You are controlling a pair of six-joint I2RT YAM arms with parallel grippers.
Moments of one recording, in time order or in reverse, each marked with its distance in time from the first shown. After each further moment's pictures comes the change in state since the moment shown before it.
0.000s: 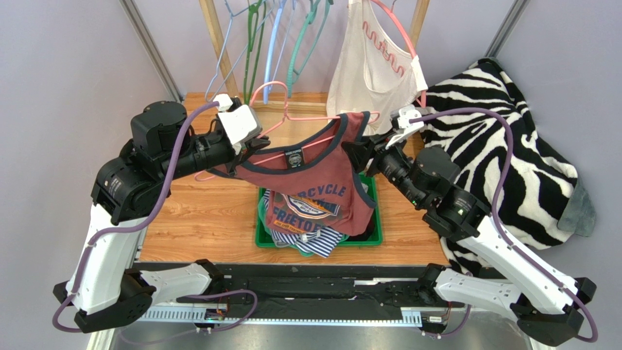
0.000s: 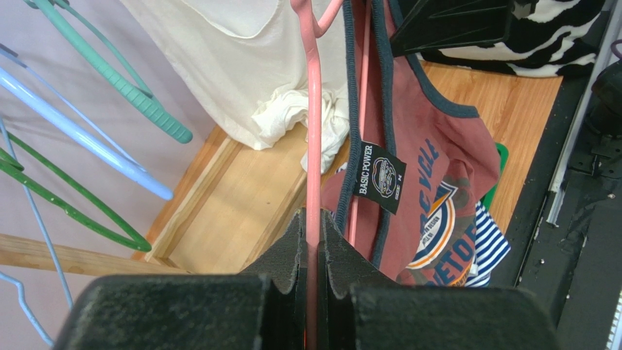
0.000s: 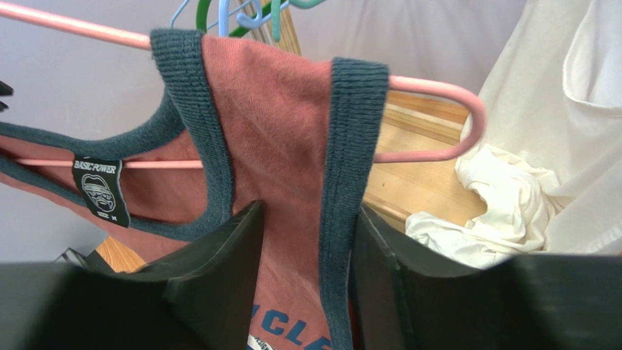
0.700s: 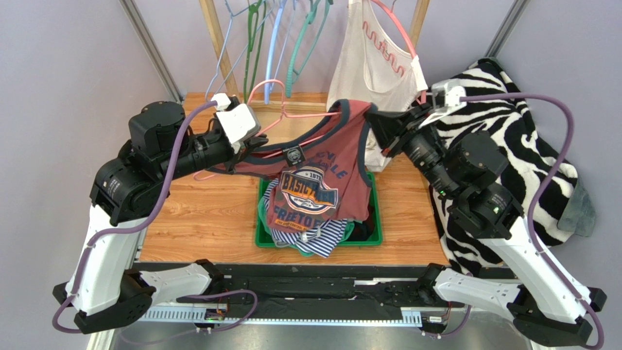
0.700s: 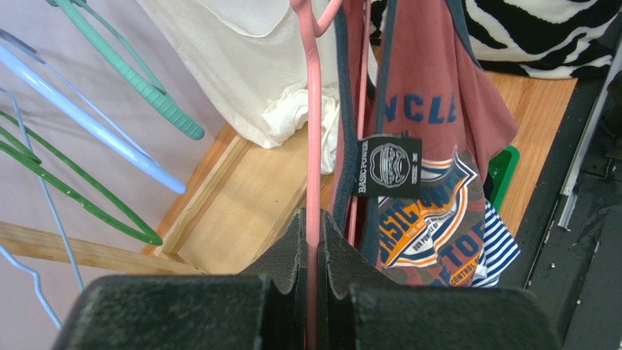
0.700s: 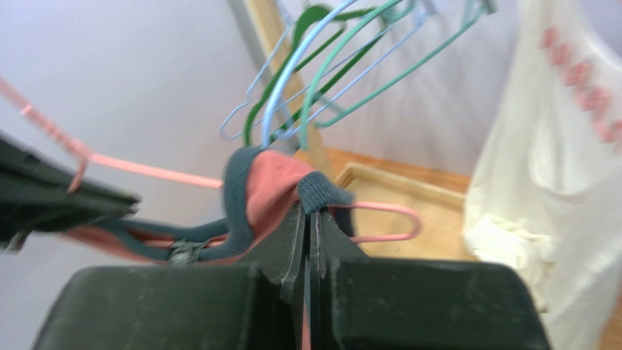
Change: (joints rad) left arm 0.005 -0.003 0.000 0.005 -0.022 0.006; right arm -0.034 0.034 0.264 -0.071 -0.041 0.032
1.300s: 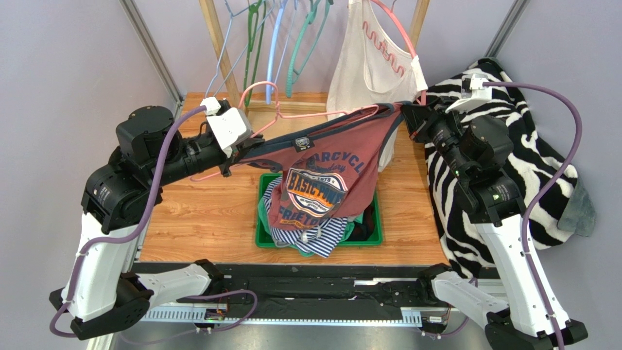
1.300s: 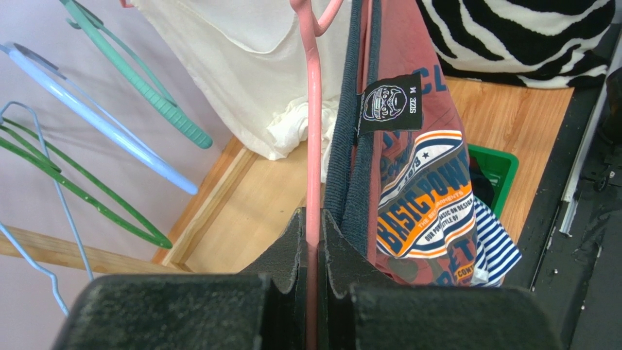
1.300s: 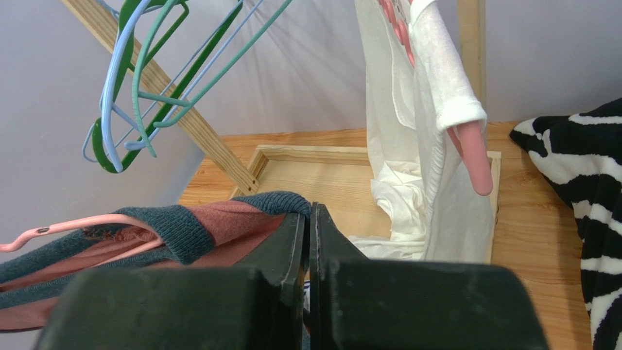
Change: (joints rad) left arm 0.002 -0.034 0.000 0.014 0.010 0.010; right arm -0.495 -0.002 -0.061 -0.098 -0.188 0.126
